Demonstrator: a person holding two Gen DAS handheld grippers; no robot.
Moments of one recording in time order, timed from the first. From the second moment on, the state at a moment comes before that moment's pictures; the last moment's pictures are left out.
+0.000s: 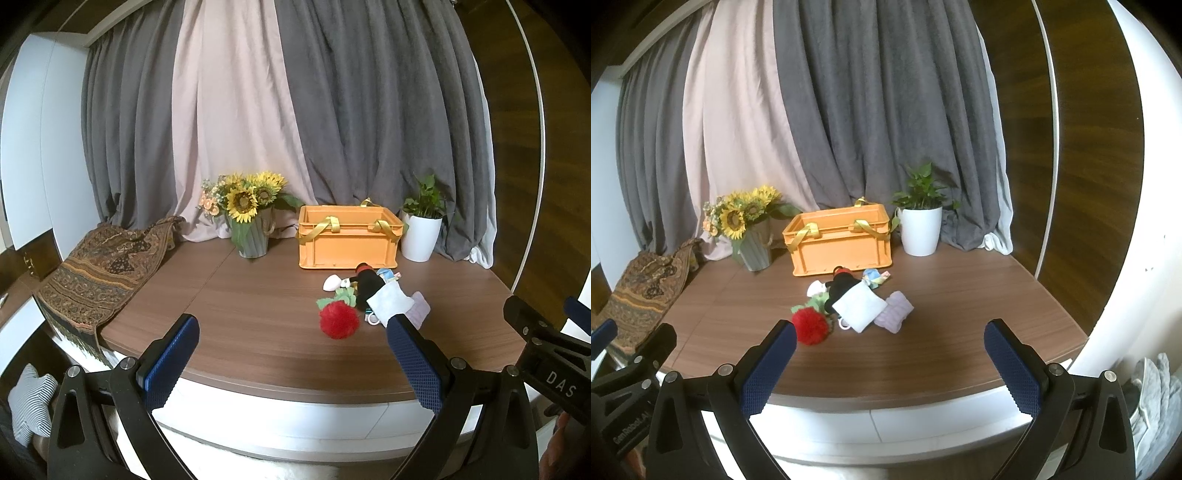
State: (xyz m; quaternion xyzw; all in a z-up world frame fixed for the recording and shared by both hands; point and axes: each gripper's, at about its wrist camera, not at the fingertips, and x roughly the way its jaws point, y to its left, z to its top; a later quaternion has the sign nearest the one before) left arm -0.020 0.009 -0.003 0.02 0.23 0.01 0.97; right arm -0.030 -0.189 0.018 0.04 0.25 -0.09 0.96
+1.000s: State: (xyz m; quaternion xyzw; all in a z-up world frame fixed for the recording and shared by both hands) left arm -0.009 0.000 0.006 0.01 0.23 0.00 0.97; right arm -0.025 -0.201 0.018 0.05 0.25 -0.10 0.96
